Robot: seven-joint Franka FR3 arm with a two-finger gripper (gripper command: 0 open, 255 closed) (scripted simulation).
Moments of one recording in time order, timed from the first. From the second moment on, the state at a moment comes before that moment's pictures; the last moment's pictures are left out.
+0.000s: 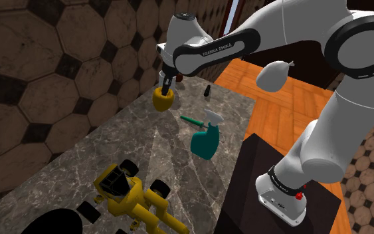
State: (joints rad) arm 0.27 0.17 0.06 -1.99 -0.14 2.37 -0.37
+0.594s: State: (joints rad) arm 0.27 0.17 0.06 -1.99 -0.14 2.37 -0.37
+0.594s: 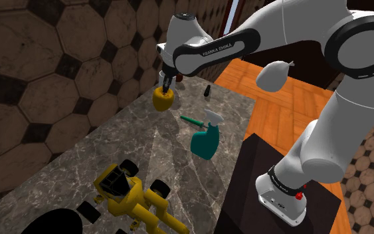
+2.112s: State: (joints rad) arm 0.27 0.08 0.06 -1.81 -0.11 2.09 -0.41
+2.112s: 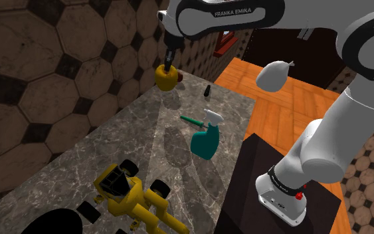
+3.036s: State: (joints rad) arm 0.27 0.08 0.06 -1.63 -0.10 1.91 -0.43
